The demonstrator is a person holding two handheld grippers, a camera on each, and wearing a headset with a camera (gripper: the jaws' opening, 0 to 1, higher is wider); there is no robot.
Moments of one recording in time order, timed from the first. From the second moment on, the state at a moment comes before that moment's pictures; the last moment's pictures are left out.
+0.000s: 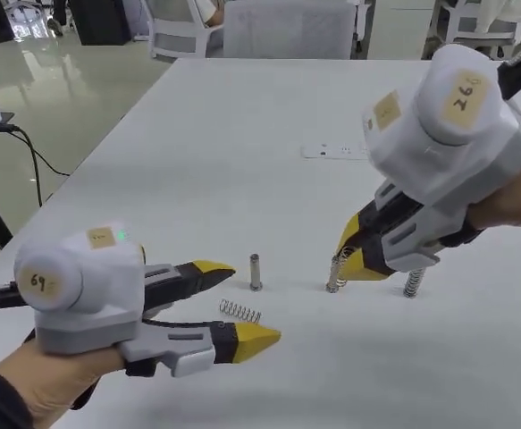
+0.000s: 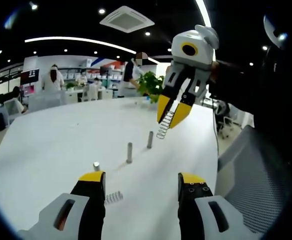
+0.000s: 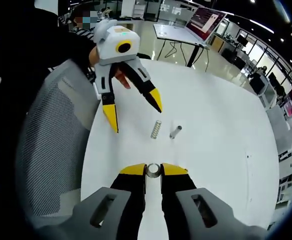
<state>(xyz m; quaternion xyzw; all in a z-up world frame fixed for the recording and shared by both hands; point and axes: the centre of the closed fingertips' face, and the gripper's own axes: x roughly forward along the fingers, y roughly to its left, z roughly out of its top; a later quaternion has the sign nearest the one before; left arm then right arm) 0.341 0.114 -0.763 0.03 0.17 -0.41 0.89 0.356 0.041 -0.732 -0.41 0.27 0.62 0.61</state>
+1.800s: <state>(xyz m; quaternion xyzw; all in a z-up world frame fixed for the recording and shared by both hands) 0.339 0.117 -0.776 0.03 0.19 -0.40 0.90 0.424 0.044 -0.767 -0.38 0.32 0.58 0.64</state>
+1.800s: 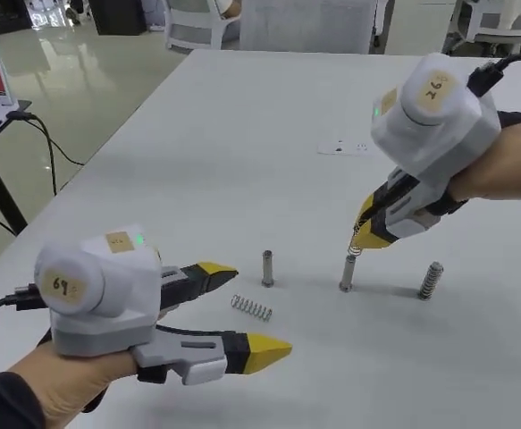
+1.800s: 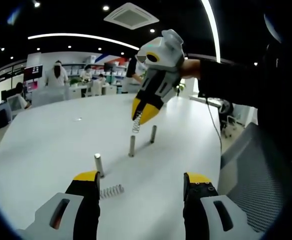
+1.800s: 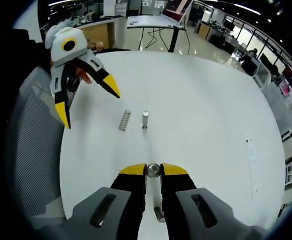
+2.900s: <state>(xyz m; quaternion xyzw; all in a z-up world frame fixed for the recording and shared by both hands) 0.339 0.118 -0.777 0.03 0.19 -0.40 0.90 0.430 0.045 -0.794 -0.38 0.35 0.58 0.63</state>
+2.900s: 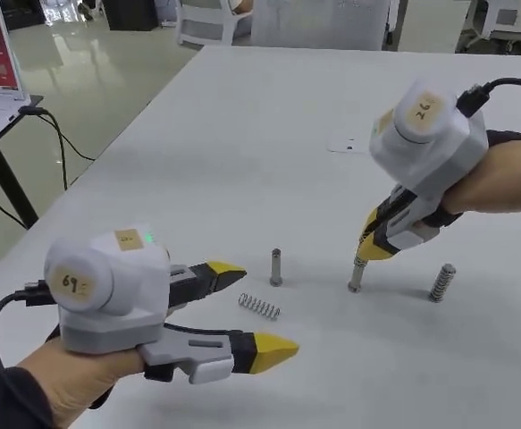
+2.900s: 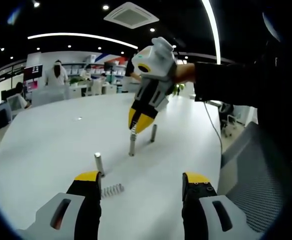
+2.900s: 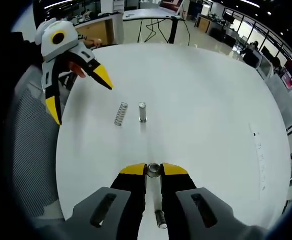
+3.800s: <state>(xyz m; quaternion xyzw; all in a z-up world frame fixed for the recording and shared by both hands) 0.339 0.118 -0.777 0.03 0.20 -0.40 0.90 0.432 0.045 -0.825 -0.37 0.37 0.57 0.64</state>
